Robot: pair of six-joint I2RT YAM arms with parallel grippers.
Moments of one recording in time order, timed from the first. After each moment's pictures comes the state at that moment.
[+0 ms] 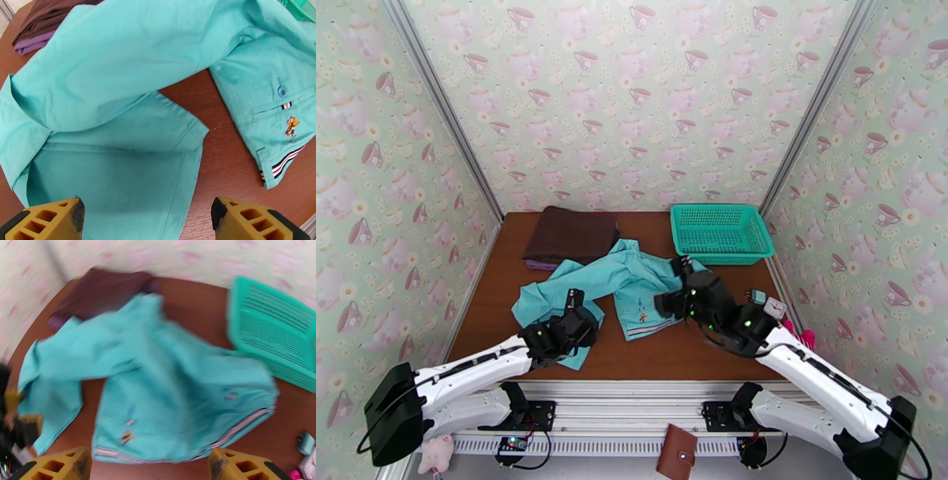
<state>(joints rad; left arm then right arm) -0.88 1.10 0.59 -0.54 -0.50 -0.67 0.87 1.04 0.87 -0.54 0.16 0.29</state>
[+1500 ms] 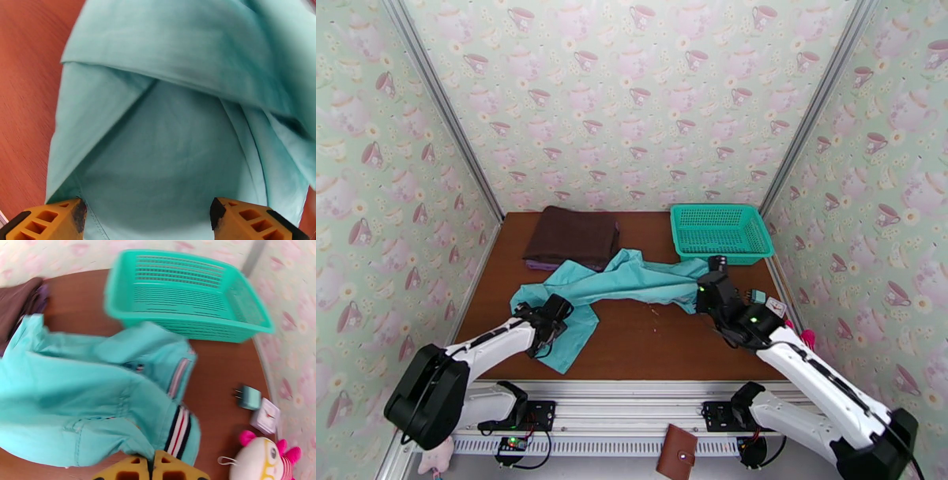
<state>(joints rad) -0.40 1.30 0.56 -0.63 -0.39 -1.25 0.58 0.92 0.87 -0.75 0.54 0.39</state>
